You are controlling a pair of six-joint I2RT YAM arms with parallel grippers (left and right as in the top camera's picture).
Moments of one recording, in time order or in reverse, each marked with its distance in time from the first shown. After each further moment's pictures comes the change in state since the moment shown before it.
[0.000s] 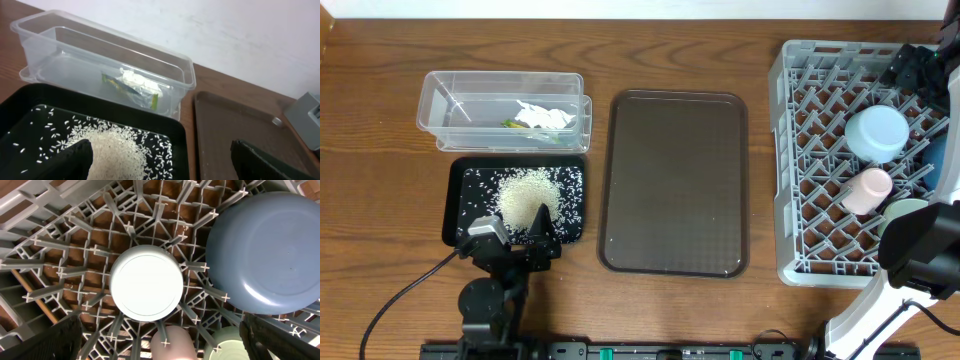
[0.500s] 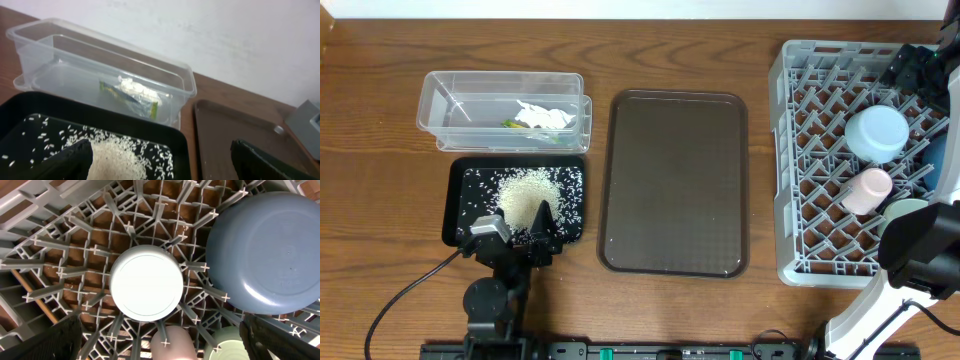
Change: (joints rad) left arm 0.000 0.000 -0.082 0.143 -0.008 0.000; right arm 0.000 0.000 0.000 0.000 0.000 0.000
